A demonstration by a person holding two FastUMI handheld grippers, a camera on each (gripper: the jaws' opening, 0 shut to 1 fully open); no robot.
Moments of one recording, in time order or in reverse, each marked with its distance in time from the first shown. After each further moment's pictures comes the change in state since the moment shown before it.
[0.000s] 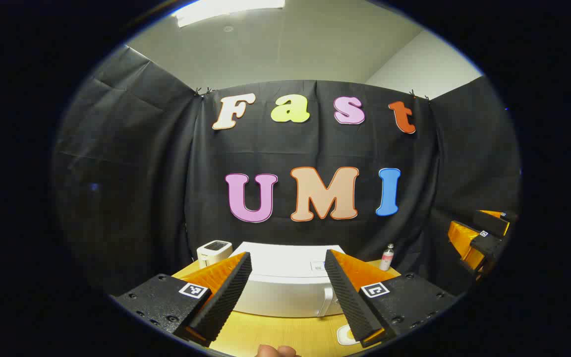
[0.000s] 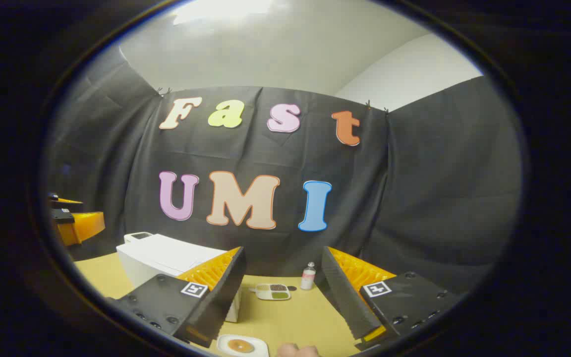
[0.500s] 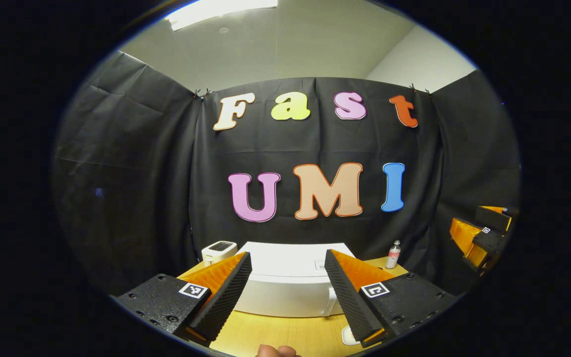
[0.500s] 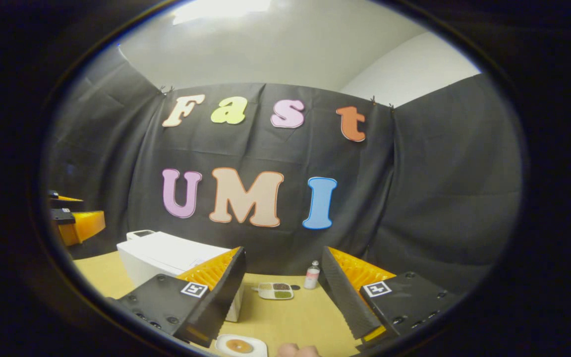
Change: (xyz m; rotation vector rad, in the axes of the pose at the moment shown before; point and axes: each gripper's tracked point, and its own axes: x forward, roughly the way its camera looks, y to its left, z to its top) left arm 0.006 -0.004 -0.003 0.028 0.011 0.028; right arm 0.015 0.003 -0.008 0.003 0.010 0.034
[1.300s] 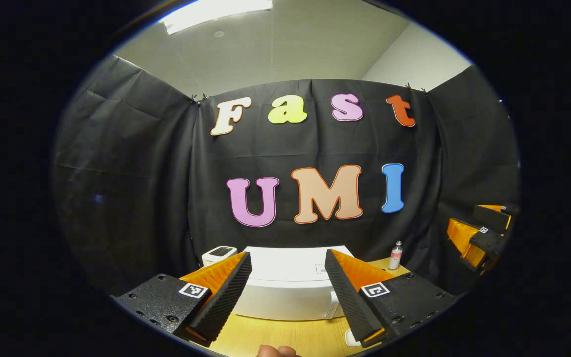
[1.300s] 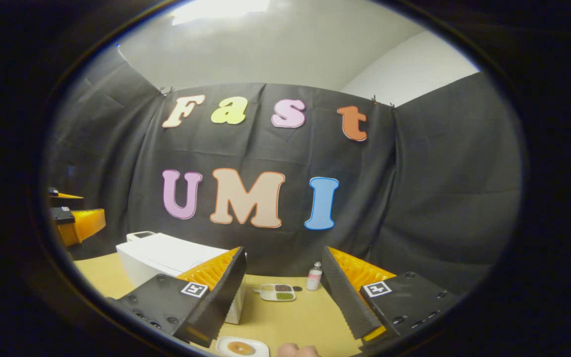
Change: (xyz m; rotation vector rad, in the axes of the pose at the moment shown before) left arm 0.007 -0.005 0.005 0.029 -0.026 -0.009; right arm 0.011 0.006 -0.002 0.003 -0.007 0.000
